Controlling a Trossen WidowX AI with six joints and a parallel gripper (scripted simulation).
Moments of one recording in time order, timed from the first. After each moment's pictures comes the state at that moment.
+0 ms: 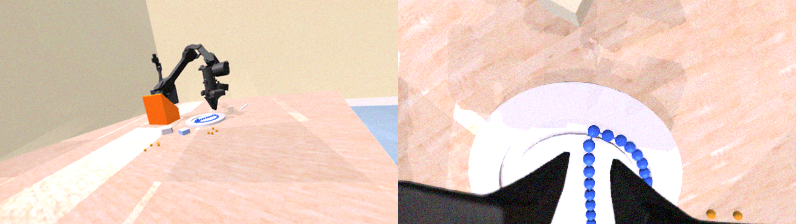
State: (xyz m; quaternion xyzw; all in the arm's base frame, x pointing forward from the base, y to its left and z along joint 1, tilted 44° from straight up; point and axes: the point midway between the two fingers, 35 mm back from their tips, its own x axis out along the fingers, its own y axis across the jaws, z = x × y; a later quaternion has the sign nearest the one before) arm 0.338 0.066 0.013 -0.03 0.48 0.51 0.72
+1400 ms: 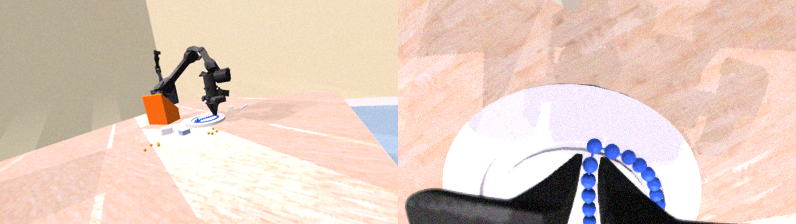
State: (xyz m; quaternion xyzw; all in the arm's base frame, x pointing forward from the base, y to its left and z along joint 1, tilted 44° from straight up) arm 0.338 0.086 -0.008 -0.03 0.48 0.51 0.72
